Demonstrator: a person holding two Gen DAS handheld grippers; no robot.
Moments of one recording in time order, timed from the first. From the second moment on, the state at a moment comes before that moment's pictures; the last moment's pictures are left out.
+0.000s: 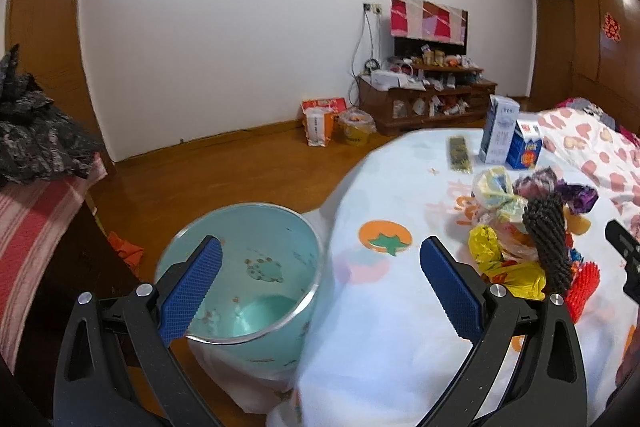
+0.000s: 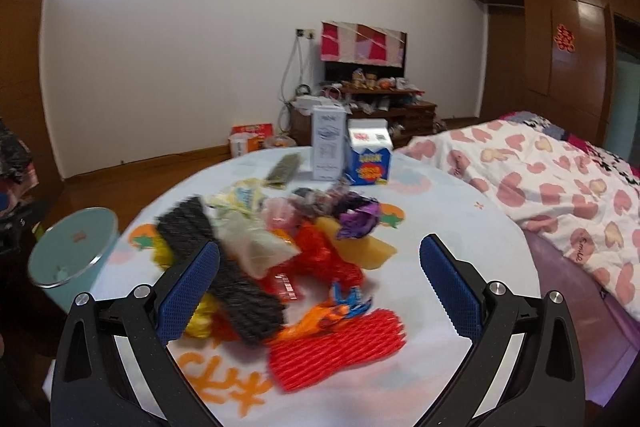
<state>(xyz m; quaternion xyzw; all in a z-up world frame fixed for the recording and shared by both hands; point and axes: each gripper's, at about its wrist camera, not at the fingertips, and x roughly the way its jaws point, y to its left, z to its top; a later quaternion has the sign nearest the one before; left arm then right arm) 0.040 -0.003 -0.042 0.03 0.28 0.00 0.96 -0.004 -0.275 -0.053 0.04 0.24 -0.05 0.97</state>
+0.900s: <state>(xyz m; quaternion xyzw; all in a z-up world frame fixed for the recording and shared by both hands) 0.044 -0.116 -0.115 0.12 0.36 -0.08 0.92 -0.030 -0.366 -0.120 0.04 0.28 -0.09 0.96</state>
